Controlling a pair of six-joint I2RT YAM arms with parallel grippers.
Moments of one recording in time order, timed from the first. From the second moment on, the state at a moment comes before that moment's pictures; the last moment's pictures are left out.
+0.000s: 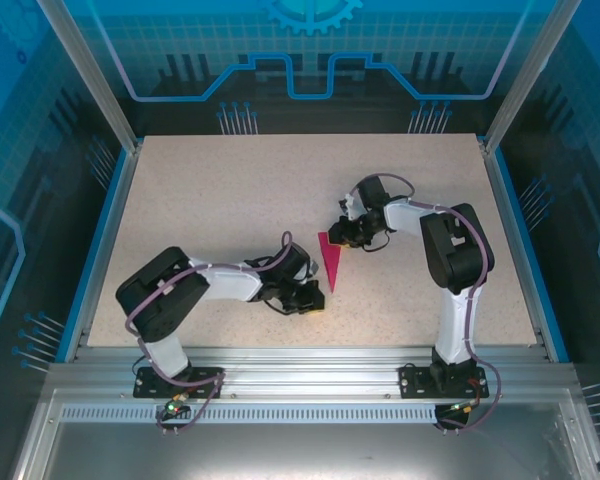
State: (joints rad) left arm -0.78 1.73 0.77 -0.06 0.50 -0.95; right arm 0.32 2.04 1.27 -0.42 -0.60 0.34
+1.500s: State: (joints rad) left arm -0.70 1.33 0.87 -0.56 -0.23 -0.84; right arm 0.55 1.75 1.21 -0.74 -0.21 0.37
